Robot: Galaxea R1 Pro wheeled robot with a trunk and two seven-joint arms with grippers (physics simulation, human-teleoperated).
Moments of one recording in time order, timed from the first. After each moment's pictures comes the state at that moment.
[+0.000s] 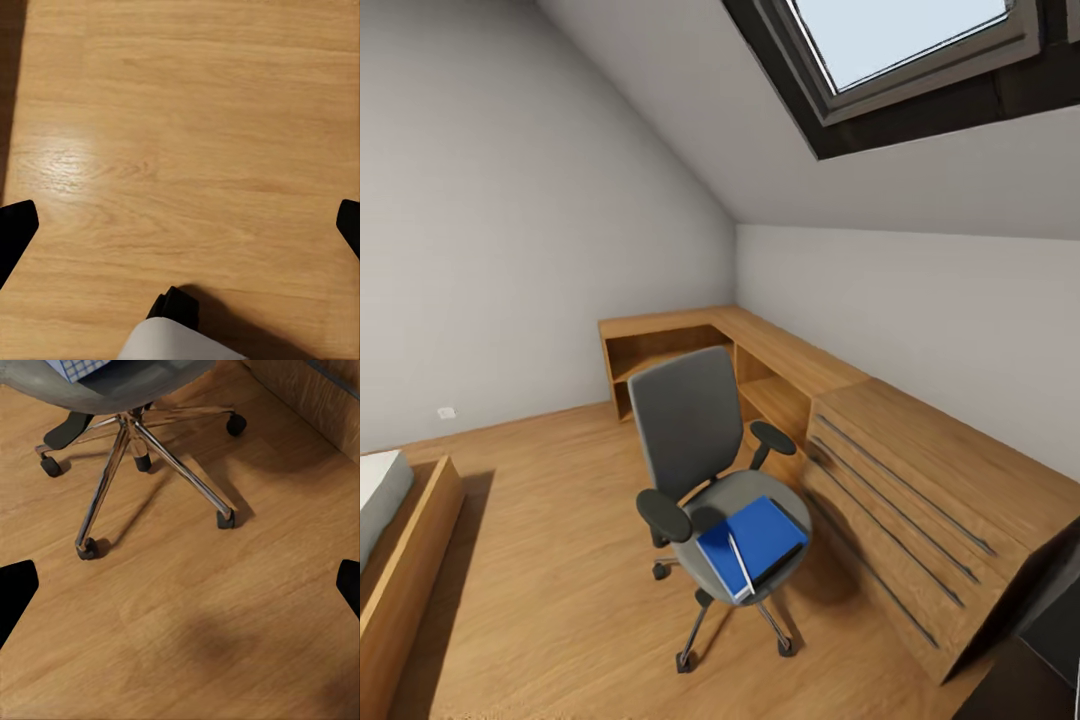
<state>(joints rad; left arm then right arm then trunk) -0.18 0.10 -0.16 -0.28 0.63 -0.15 0.18 -0.13 0.17 0.09 -0.34 -0.06 -0.54 -0.15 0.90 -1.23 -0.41</state>
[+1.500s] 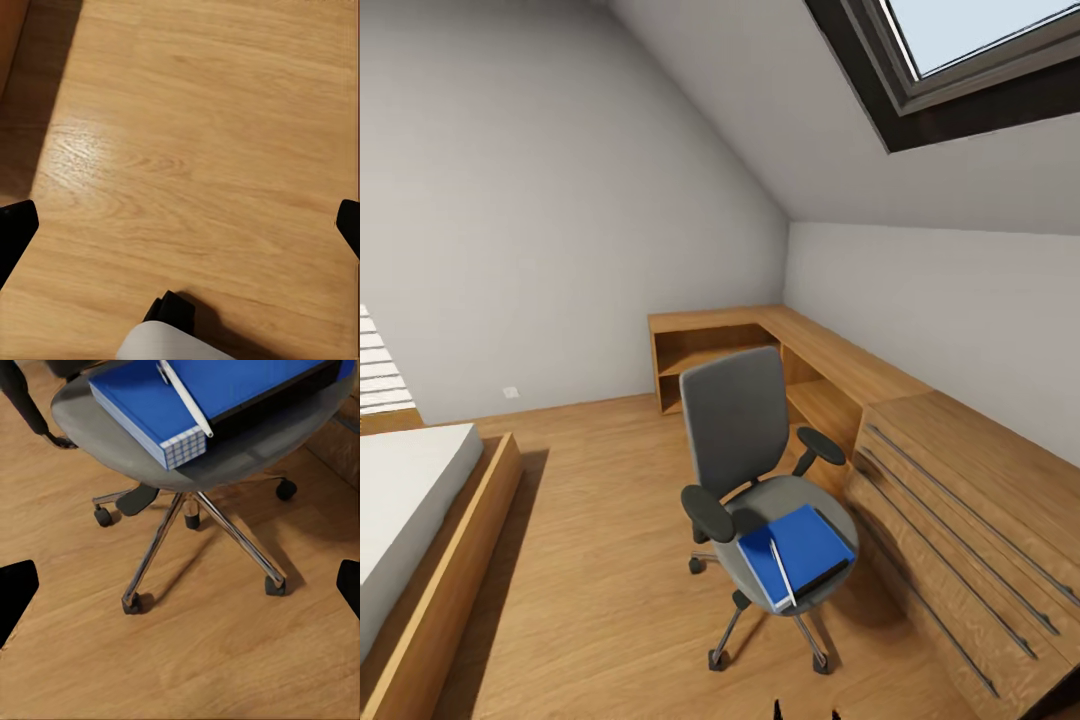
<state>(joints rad) -0.18 0.08 -0.16 -0.27 0.63 -0.19 0.18 -0.14 0.17 0.09 -0.36 -0.07 -0.68 -0.15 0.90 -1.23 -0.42</state>
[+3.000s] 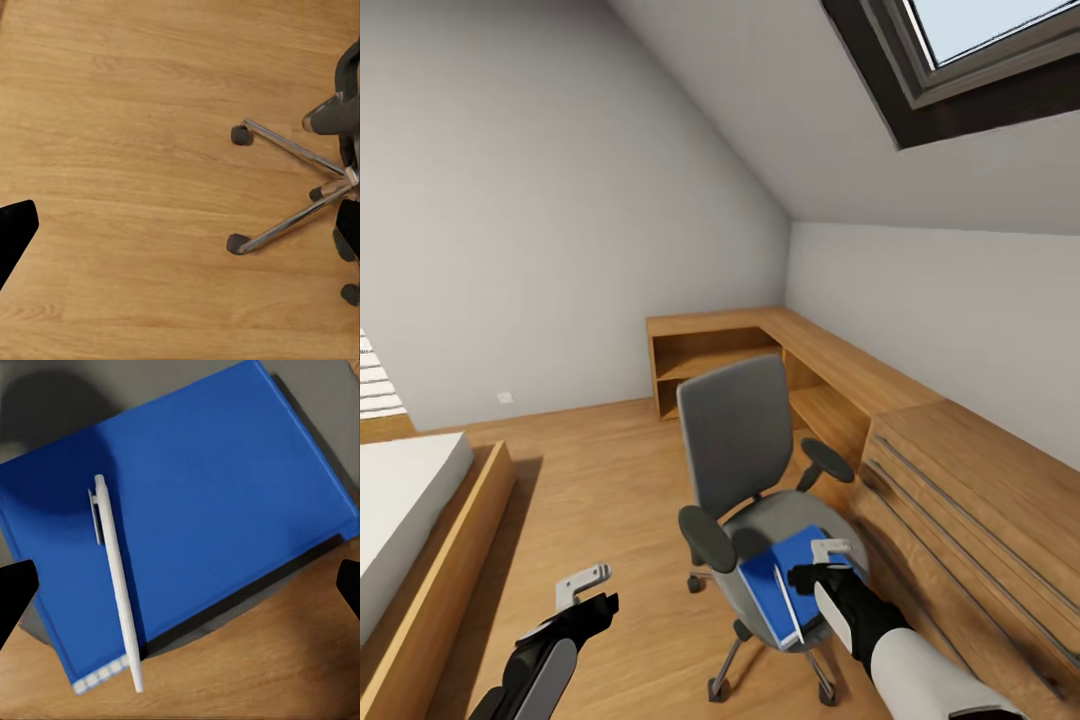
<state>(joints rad) -0.17 0.05 -0.17 -1.31 0.63 0.52 0.56 -0.68 0.07 0.09 -0.38 -0.06 0.31 -0.16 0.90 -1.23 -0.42</state>
